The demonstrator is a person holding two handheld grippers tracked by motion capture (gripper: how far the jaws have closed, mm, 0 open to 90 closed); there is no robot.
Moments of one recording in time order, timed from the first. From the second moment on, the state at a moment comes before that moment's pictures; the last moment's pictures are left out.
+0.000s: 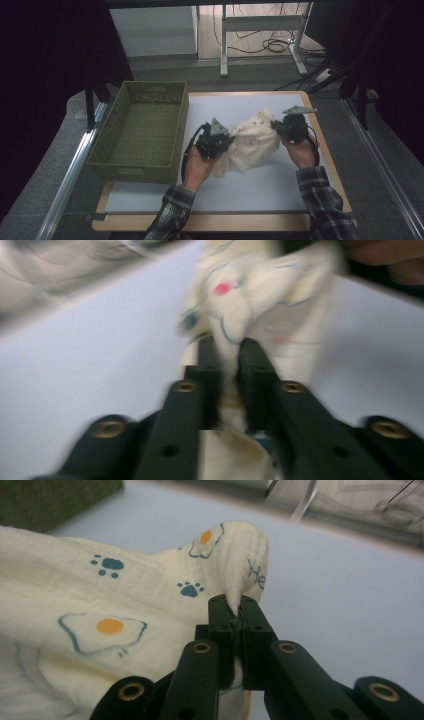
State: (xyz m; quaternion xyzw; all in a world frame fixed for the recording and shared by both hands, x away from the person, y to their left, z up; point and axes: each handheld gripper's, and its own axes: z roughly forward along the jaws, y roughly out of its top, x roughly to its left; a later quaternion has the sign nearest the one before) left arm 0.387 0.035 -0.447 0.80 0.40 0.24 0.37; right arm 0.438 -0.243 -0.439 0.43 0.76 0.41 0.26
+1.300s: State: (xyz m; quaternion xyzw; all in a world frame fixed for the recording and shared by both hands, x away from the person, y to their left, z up) left arm 0.356 0.062 -0.532 0.82 0.43 0.17 0.35; right arm 0.361 -0.175 -0.505 0.32 0.88 0.32 0.15
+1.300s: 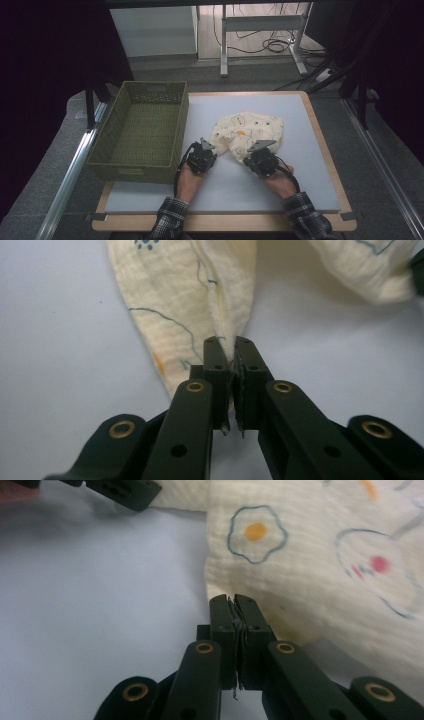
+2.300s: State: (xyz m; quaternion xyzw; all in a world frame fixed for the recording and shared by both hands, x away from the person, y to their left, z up) left arm 0.347 0.052 -0.533 0.80 0.44 0.16 0.38; right arm 0.349 -0.294 -0.491 0.43 0.82 0.34 0.18
